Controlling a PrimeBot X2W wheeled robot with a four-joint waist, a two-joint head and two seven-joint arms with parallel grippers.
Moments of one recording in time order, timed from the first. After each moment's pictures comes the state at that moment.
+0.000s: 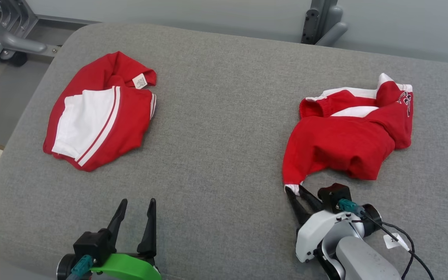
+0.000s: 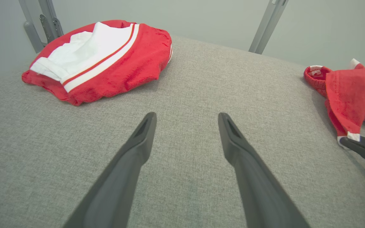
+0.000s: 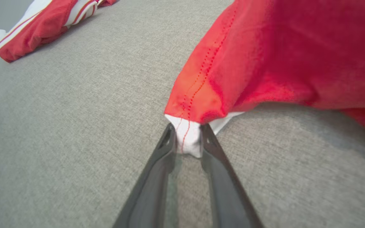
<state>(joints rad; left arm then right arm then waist) -0.03 0.05 -0.15 0.32 -0.27 -0.13 -0.26 -0.38 -0.05 0.40 0.78 0.27 0.13 -0.26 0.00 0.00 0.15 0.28</state>
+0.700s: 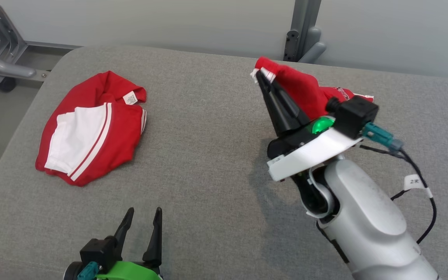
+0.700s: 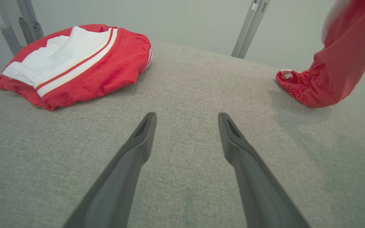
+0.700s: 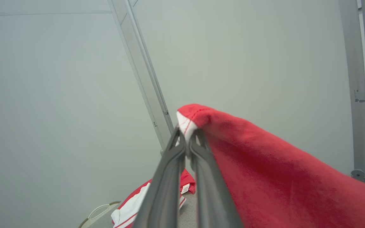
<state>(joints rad) -0.02 0.05 -0.18 0.33 -0.29 -0.13 -0.26 -0.55 -0.05 0.46 0.28 0.54 0.13 -0.26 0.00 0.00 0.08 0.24</state>
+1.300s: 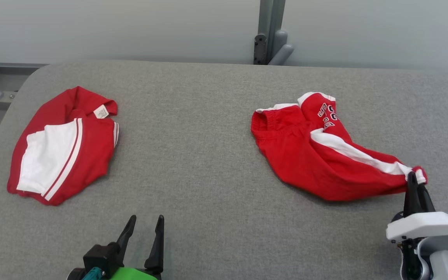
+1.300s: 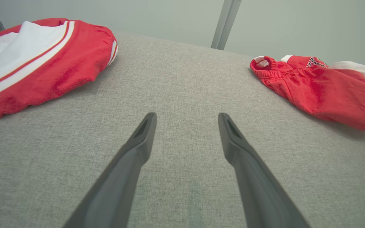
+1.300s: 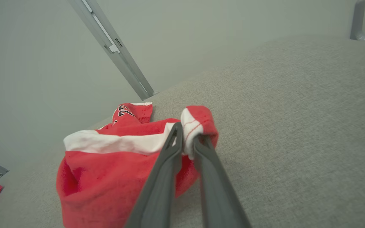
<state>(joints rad) 0.01 0.05 -0.19 0.34 -0.29 -0.13 -0.26 -0.17 -0.05 -0.21 0.44 0.45 0.13 -0.26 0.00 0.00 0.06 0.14</state>
